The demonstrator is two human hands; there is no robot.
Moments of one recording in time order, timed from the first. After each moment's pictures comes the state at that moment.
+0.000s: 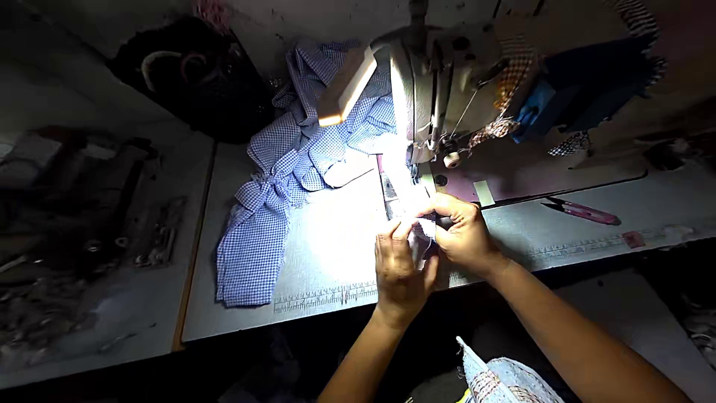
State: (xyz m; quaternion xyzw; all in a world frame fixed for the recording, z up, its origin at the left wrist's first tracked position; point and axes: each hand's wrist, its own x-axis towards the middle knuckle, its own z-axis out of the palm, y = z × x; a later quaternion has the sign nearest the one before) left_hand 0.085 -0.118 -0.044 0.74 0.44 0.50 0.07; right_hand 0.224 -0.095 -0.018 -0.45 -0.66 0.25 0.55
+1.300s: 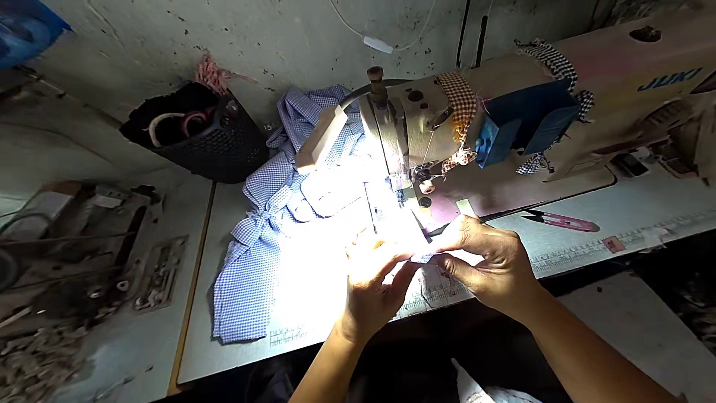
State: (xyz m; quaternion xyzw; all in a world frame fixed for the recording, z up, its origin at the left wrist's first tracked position) left_hand 0.056 -0.088 0.004 0.81 0.27 0.50 0.15; right_hand 0.255 -0.131 0.019 -0.39 -0.69 0.16 0.59
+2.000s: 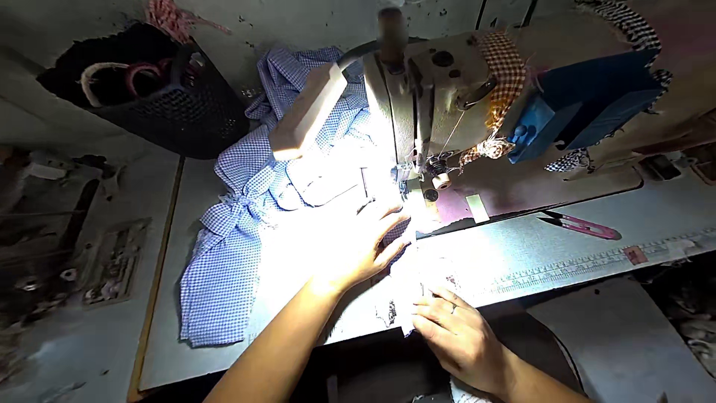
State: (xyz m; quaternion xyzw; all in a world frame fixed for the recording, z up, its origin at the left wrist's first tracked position) left_hand 0.036 -0.006 -0.033 0.93 0.28 0.19 0.16; right_hand 0.213 -0.184 -0.060 -0.42 -0.79 0.06 0.44
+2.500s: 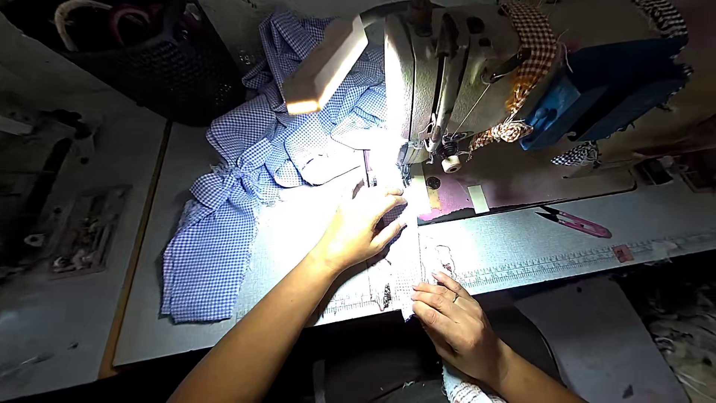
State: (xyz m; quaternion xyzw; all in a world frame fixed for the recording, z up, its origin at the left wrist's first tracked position) left_hand 0.035 -0.006 -0.036 0.92 0.29 0.22 0.15; right_hand 0.216 -0.190 -0.062 -0.43 -0.79 0.05 0.43
